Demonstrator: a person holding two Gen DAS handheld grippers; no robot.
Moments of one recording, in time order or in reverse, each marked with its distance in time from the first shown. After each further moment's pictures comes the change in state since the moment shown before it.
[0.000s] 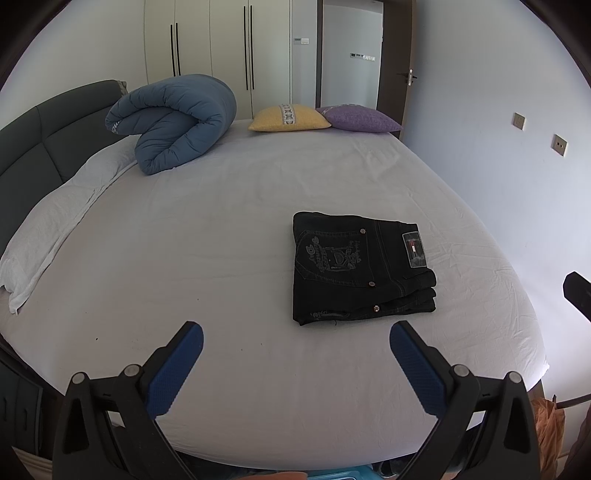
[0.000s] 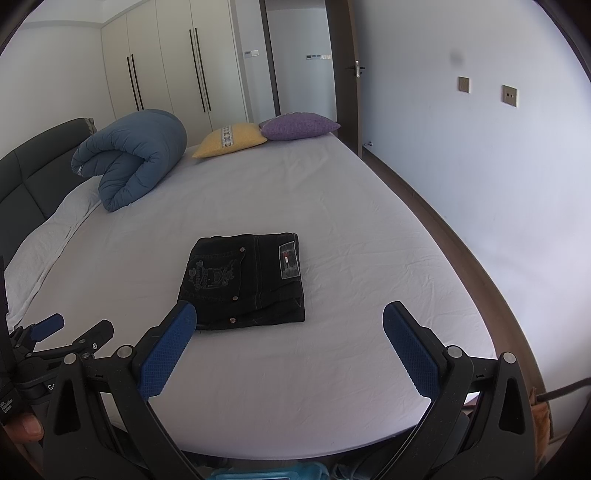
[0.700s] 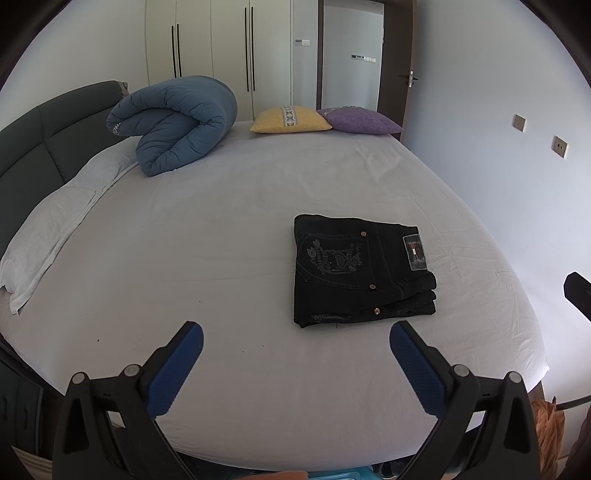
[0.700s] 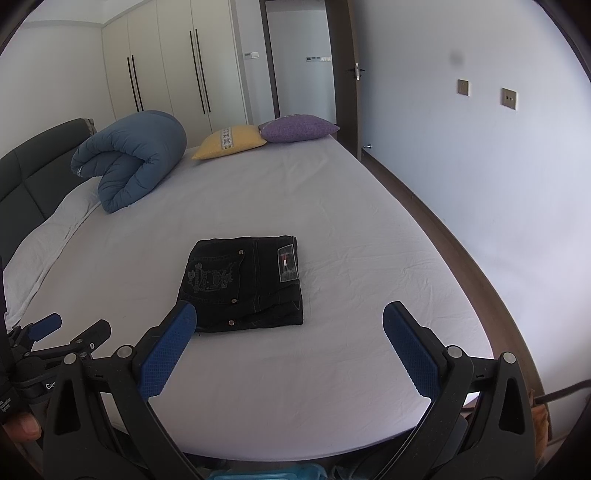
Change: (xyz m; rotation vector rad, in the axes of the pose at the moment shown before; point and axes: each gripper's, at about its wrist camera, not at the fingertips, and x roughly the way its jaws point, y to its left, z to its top) left arm -0.001 0.002 0.001 -0.003 -0.006 0.003; right arm 0.000 -0.003 0.001 -0.002 -0.002 0.000
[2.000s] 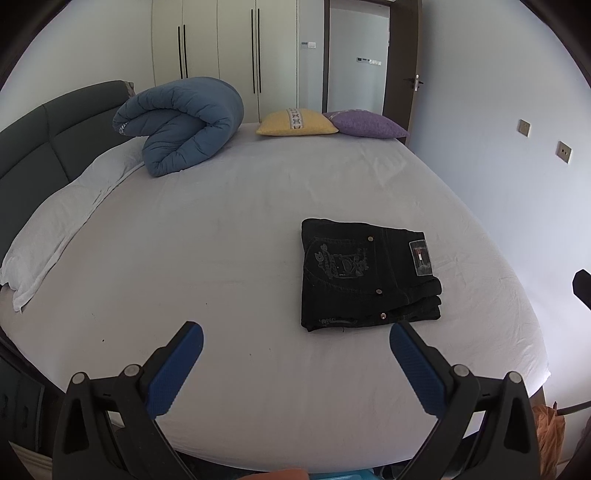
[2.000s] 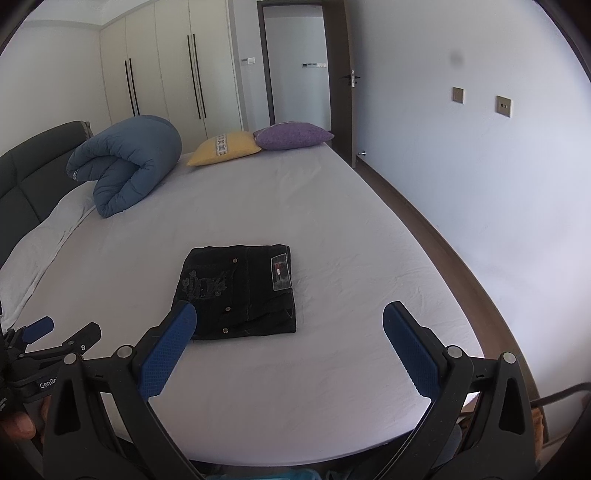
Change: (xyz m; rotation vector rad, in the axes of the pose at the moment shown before) left arm 0.001 0.005 0.003 -0.019 -0.008 0.013; right arm -0.006 -0.015 0.002 -0.002 -0.013 -0.018
